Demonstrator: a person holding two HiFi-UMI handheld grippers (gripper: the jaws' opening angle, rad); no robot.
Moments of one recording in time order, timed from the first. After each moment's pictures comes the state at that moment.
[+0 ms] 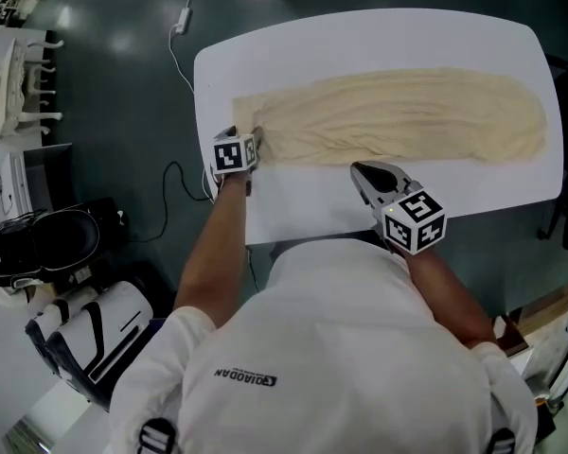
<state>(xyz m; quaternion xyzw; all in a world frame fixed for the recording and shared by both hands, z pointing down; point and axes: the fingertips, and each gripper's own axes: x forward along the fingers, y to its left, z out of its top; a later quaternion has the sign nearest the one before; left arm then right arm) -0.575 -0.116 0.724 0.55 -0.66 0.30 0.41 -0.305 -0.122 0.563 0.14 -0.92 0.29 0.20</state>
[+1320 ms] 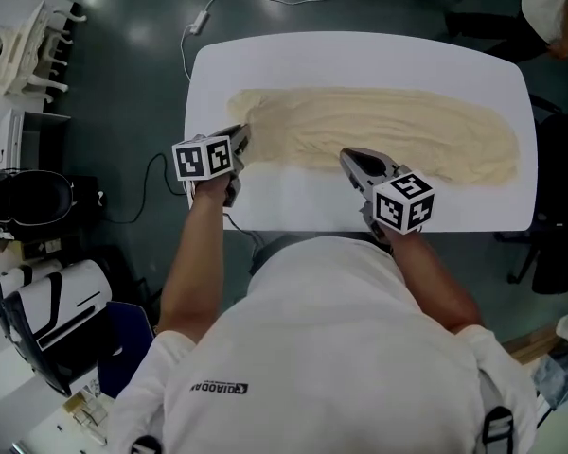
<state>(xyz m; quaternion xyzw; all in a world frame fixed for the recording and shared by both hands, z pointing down) -0.456 -0.114 0.591 0.61 -0.66 0.11 0.43 -0.243 -0.158 0.533 0.09 -0.94 0.28 0.17</state>
